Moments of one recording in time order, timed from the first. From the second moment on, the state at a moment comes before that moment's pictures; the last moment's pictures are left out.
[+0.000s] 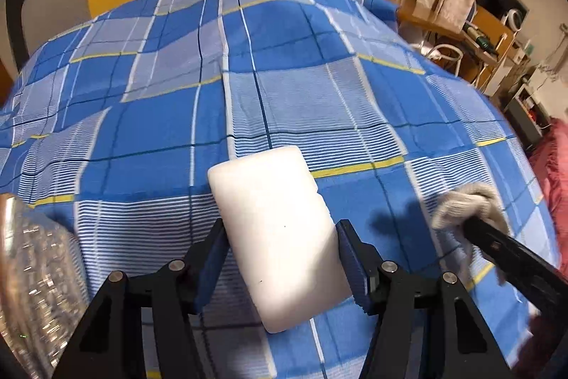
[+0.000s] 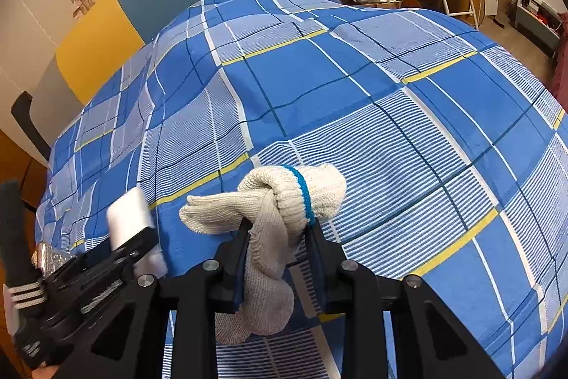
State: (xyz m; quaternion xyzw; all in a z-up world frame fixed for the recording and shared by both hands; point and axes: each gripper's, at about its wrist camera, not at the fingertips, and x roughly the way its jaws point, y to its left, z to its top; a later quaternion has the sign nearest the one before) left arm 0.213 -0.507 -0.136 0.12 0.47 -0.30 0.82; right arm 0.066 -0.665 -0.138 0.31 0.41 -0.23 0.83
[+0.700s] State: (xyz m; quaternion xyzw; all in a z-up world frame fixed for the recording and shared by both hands) left arm 0.106 -0.331 -0.014 0.03 0.40 -0.38 0.83; right arm 0.070 -0.655 -0.142 0.29 0.41 -0.21 0.84
